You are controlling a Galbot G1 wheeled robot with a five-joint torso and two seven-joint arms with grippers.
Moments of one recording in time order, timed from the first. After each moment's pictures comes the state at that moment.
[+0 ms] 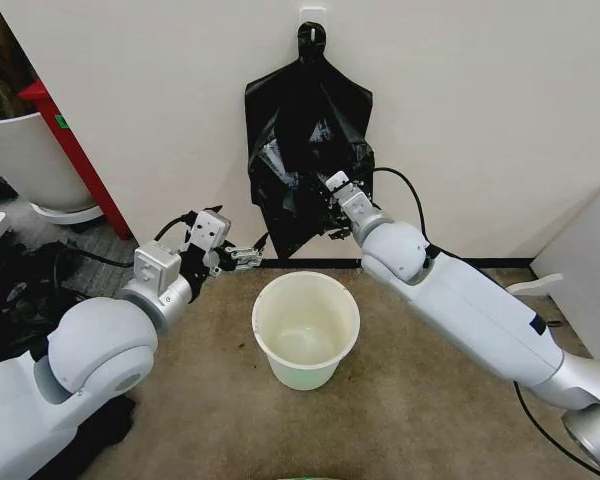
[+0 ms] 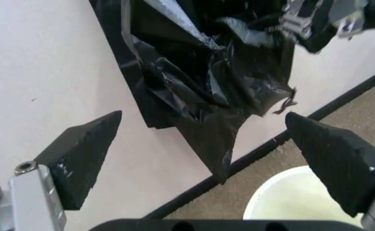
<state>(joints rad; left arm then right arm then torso) 0.84 -0.58 -0.14 -2.37 -0.81 0.54 -0.37 -0.30 1.02 -0.31 1.80 0.42 -0.66 0.38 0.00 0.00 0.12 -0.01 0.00</state>
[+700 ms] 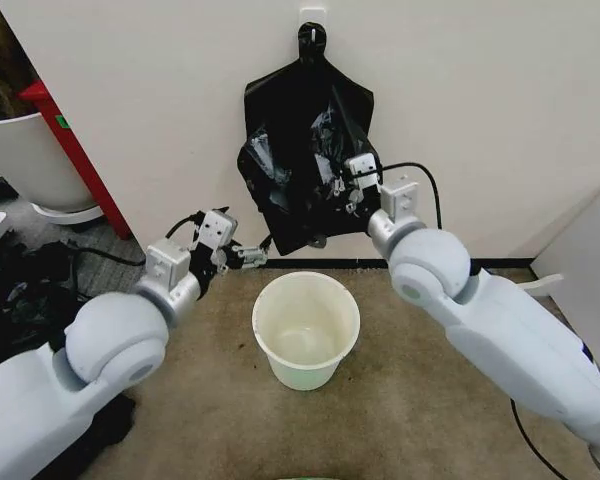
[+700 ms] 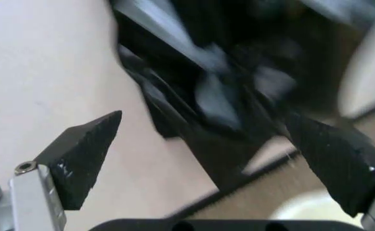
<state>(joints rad) 0.65 -0.67 -0.05 -2.23 -0.86 0.55 -0.42 -0.45 0.93 -0.15 2.07 0.81 -0.49 0.48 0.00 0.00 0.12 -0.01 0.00</state>
